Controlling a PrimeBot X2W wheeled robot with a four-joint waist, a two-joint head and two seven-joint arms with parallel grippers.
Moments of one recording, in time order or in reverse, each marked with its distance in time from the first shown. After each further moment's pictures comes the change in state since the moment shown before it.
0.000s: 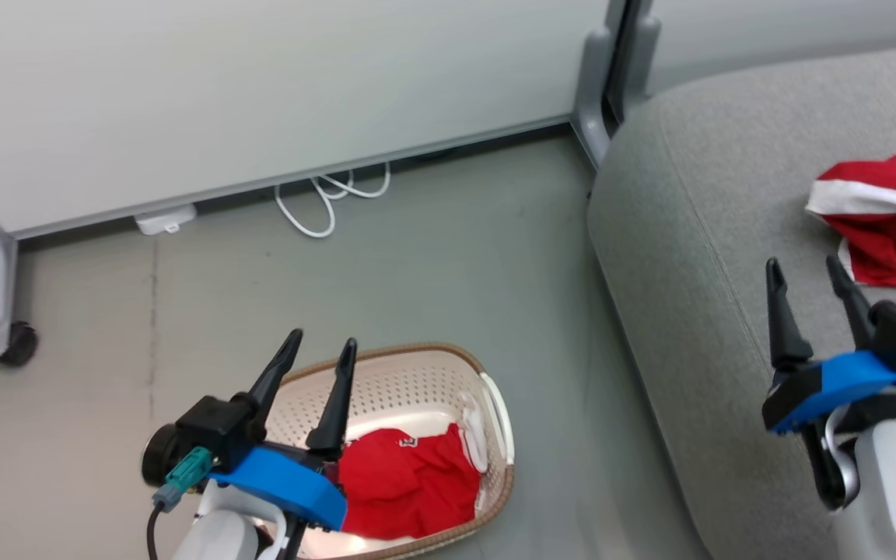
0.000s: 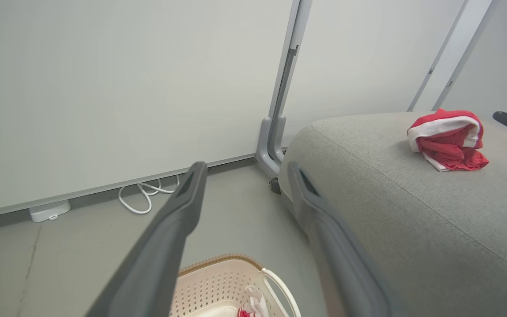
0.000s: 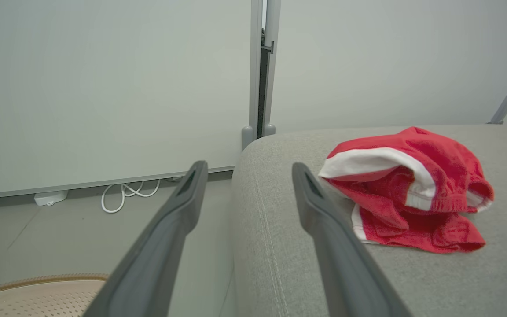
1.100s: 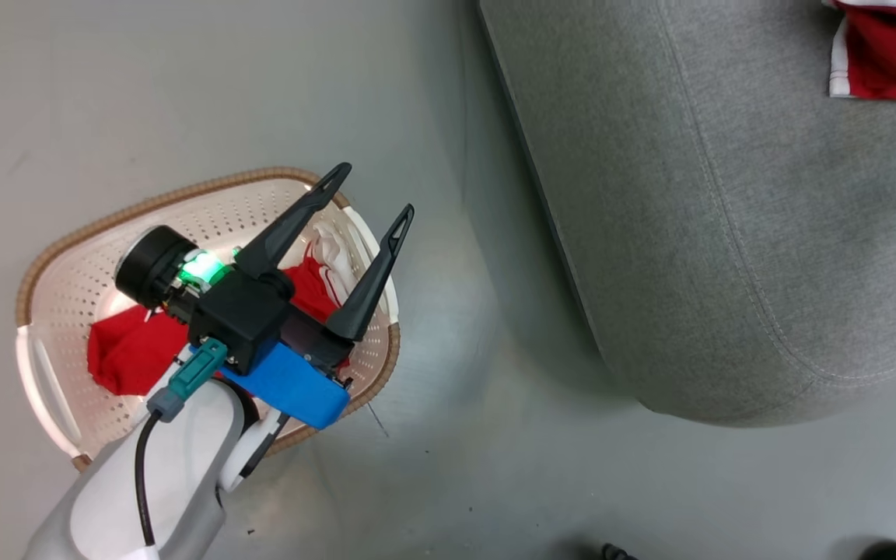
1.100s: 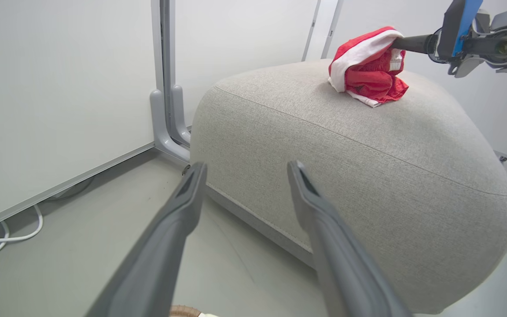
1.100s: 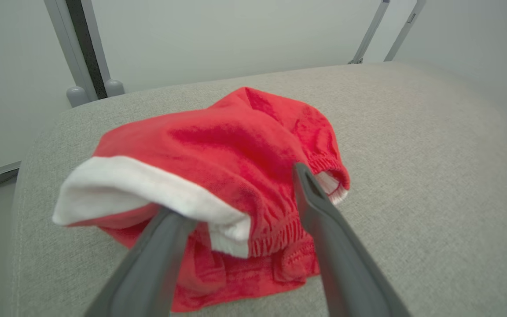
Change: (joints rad) left arm -0.311 0.227 -0.237 -0.260 0.058 0.013 0.064; right arm -0.645 -0.132 -0.244 0.479 -0.031 0.000 0.009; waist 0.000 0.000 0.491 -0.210
